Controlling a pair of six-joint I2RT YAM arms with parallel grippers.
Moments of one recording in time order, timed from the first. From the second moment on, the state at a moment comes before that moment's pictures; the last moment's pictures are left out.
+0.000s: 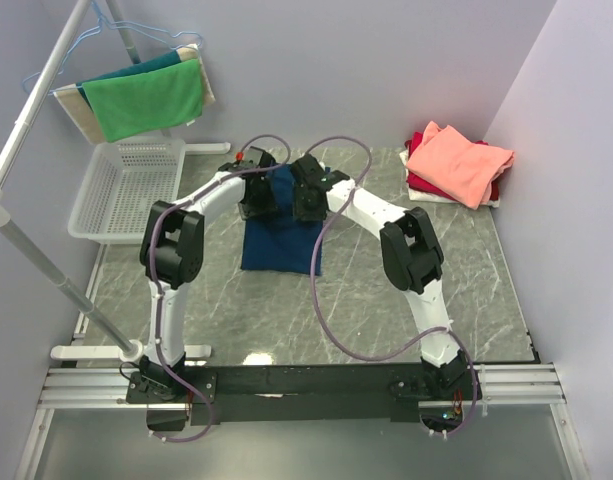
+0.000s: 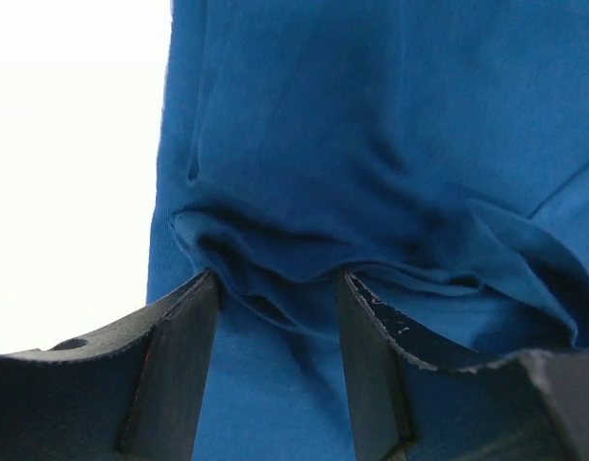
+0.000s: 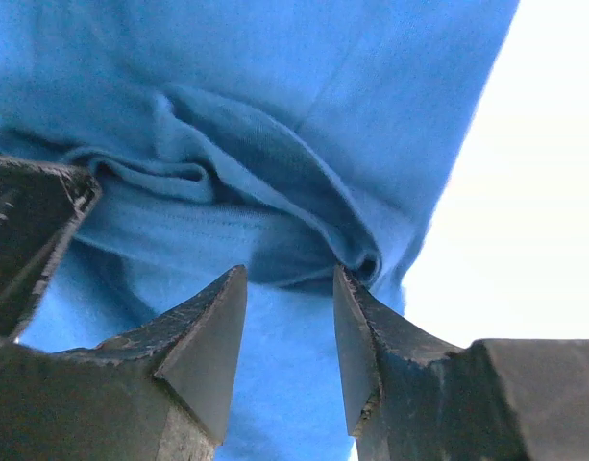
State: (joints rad) left arm -0.39 2.15 1.72 -0.68 -0.11 -0.62; right arm 0.61 2.23 1.86 -0.65 0.13 0.51
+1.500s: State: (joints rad) left arm -0.35 1.85 1.22 -0.68 -0.16 -0.67; right arm 0.61 2.28 2.03 -0.66 0.00 0.53
